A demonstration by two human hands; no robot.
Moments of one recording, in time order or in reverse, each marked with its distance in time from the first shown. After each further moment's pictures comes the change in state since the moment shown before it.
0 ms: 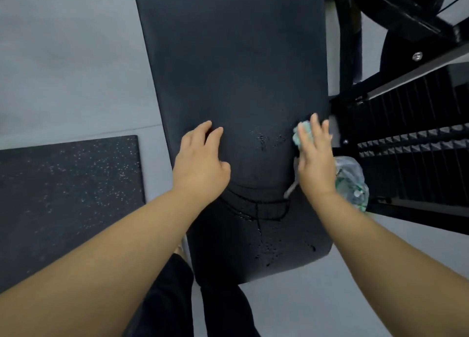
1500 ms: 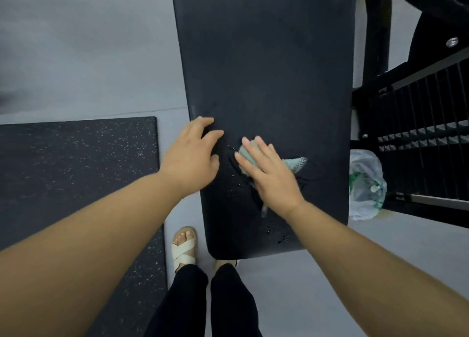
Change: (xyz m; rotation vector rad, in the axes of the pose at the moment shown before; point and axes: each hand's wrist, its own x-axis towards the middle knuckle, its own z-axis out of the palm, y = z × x) left_hand -0.039 -0.052 0.003 0.140 -0.049 0.132; right_hand -0.070 -0.065 0.046 -0.001 -0.193 -0.526
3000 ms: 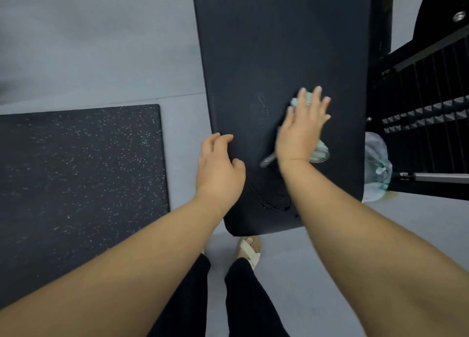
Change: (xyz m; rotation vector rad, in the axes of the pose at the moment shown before) left_hand -0.061 0.018 0.043 -0.613 0.065 -0.353; right_hand 0.042 -0.023 0.001 0.015 0.328 0.868
